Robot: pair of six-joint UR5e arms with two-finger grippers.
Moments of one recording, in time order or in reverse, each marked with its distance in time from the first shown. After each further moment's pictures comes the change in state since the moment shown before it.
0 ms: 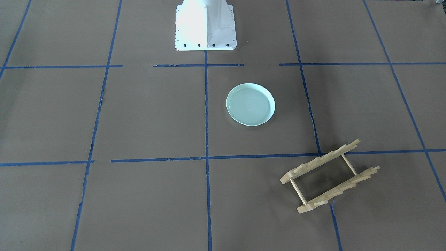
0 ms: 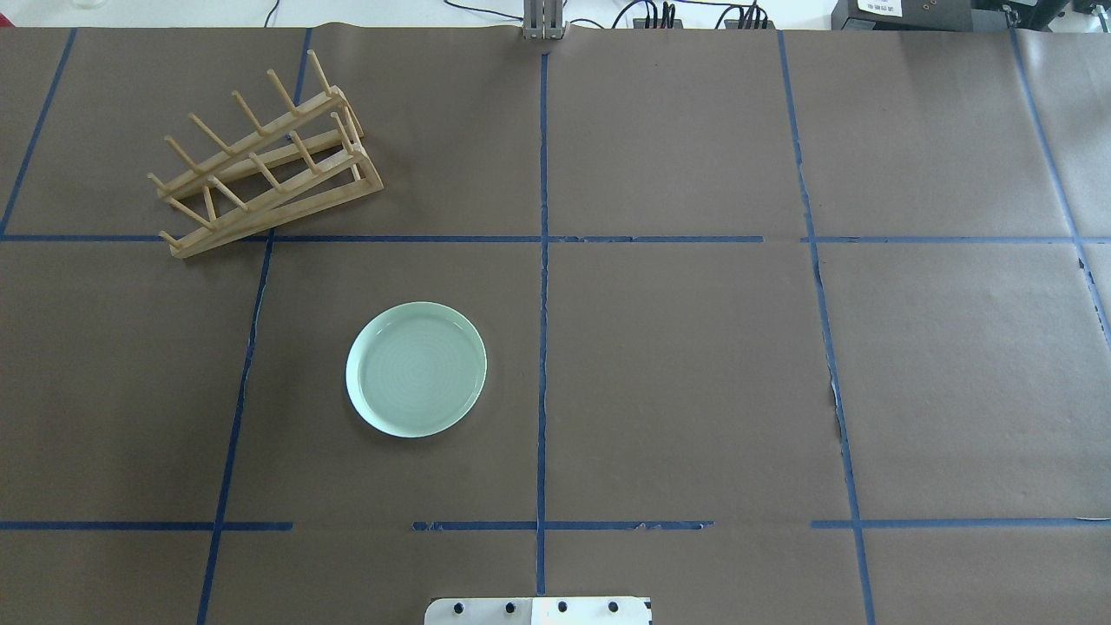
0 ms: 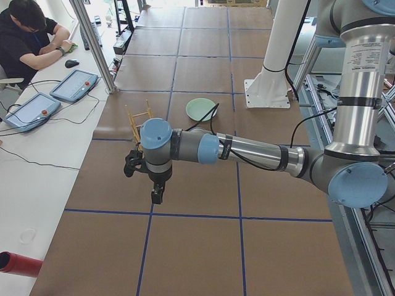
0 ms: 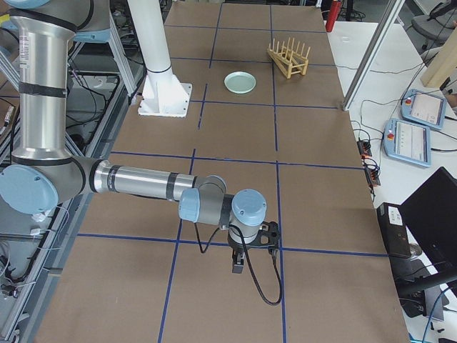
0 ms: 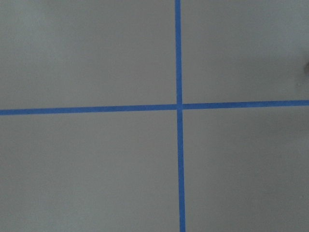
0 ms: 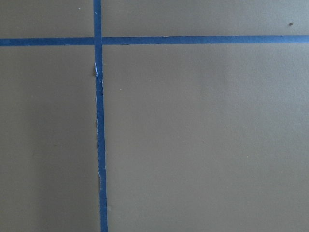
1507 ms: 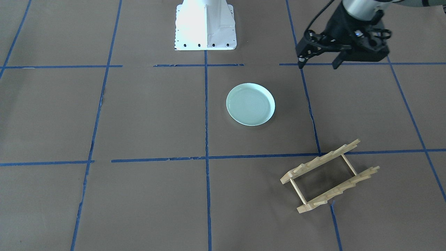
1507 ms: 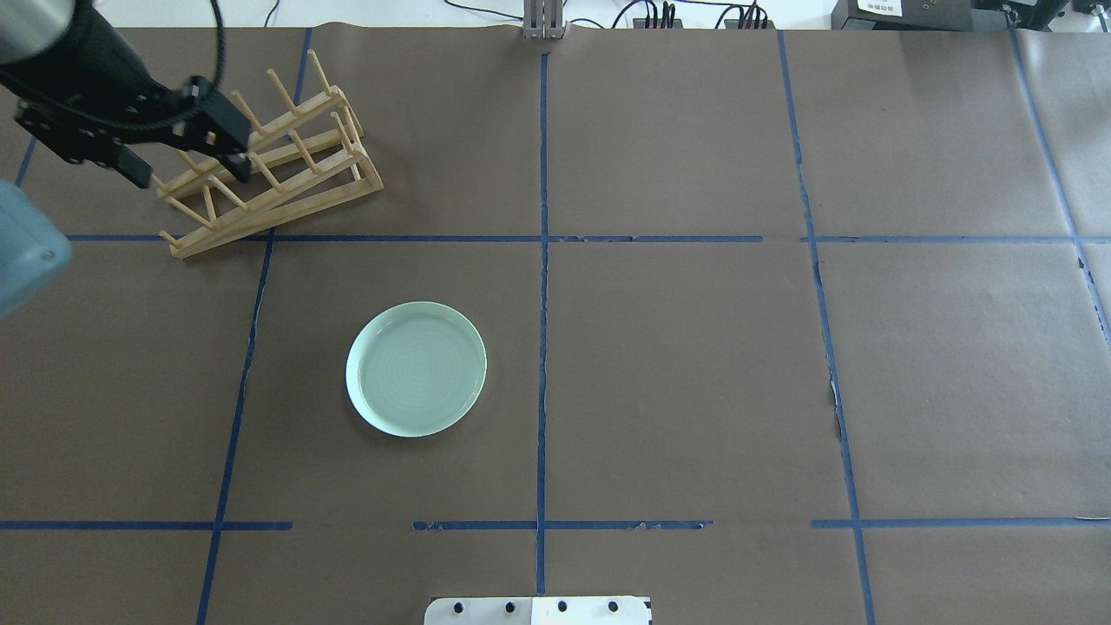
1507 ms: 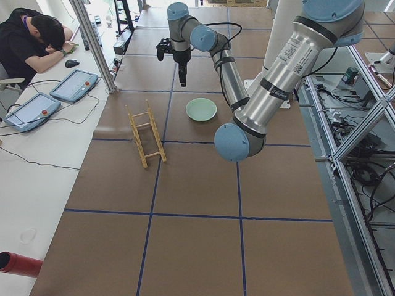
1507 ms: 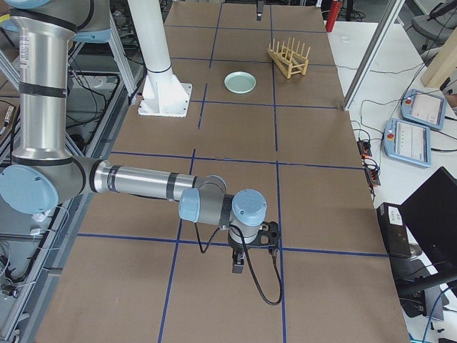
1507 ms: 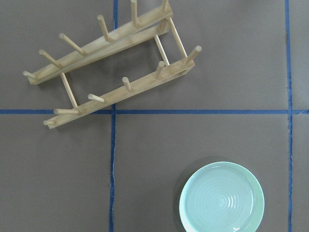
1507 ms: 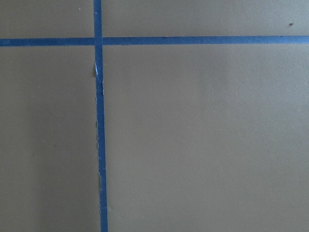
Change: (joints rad) left arm 0.656 -0.570 -0.333 0.441 0.083 -0.916; right arm 0.000 0.000 0.000 0.000 0.000 0.000
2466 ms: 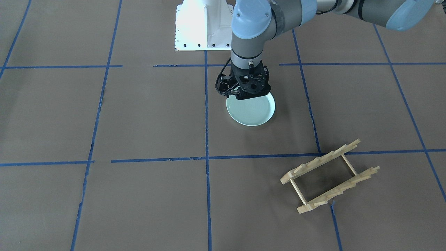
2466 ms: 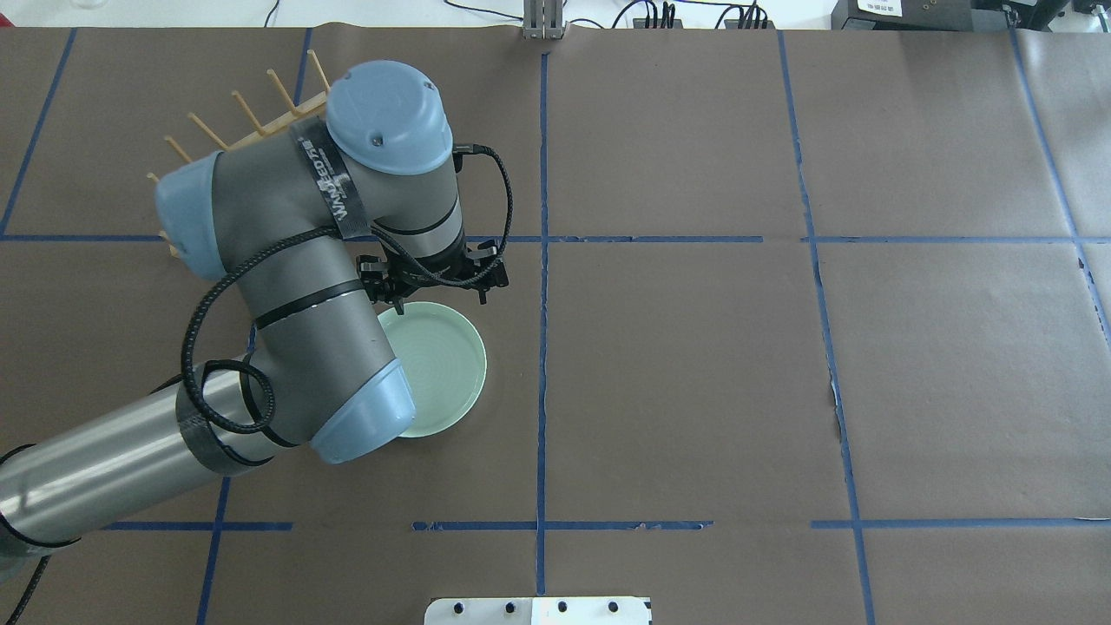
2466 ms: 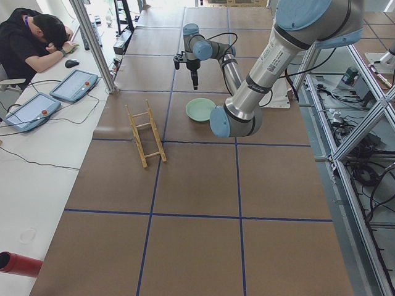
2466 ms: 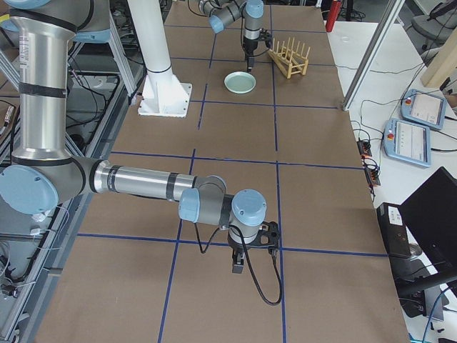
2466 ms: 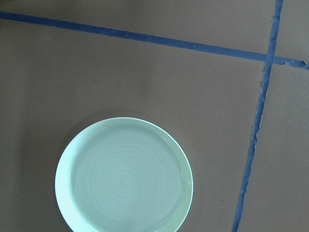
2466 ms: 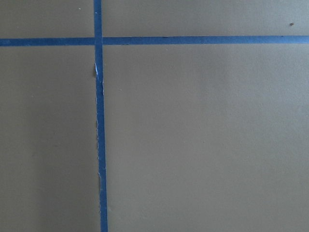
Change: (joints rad) left arm 0.336 -0.179 0.382 -0.225 0.286 -0.338; right arm 0.000 0.000 0.000 0.000 0.000 0.000
